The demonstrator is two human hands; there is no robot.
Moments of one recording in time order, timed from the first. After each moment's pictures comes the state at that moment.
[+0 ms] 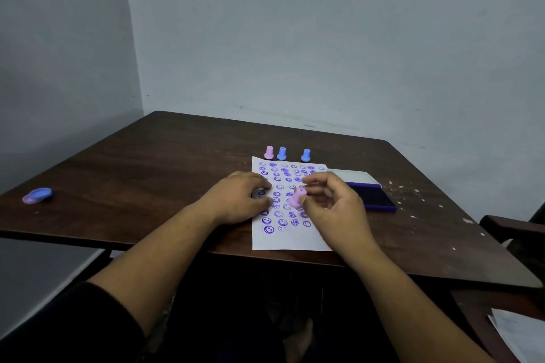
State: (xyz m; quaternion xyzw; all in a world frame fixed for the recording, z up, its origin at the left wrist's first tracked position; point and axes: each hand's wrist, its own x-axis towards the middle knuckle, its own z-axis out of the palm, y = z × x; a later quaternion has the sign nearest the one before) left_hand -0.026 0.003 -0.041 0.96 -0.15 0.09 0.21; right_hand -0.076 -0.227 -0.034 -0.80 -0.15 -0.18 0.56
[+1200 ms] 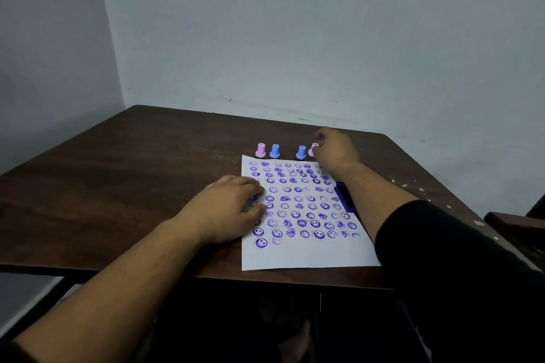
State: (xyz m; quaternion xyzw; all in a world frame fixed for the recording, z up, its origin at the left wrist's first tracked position) left_hand -0.022 0.003 -0.049 0.96 -0.19 0.11 0.15; right_hand 0.139 -0.251 -0.008 -0.95 -0.02 -0.17 0.24
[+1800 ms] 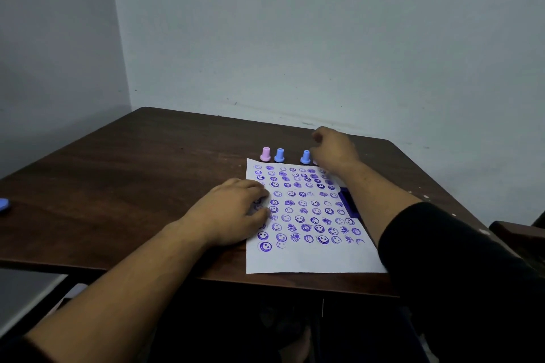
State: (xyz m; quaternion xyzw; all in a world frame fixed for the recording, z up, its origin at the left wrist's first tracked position) left_hand -0.025 0.001 -0.047 0.96 -0.19 0.10 0.15; right_hand 0.137 -0.235 0.005 -0.96 -0.04 -0.16 0.21
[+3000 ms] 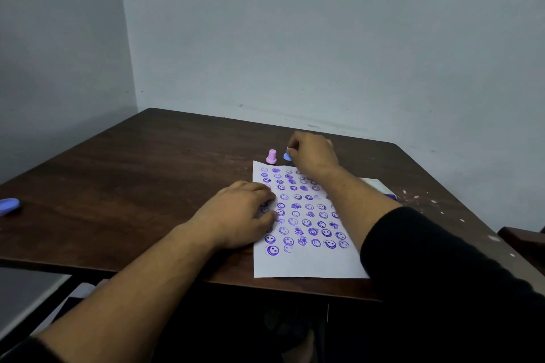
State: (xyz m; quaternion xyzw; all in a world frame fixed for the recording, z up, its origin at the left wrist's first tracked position) left_hand -0.024 0.000 -0.050 0.96 -0.19 0.12 0.15; right_hand 0.131 -0.180 -0.006 -0.96 -0.13 -0.19 0.18
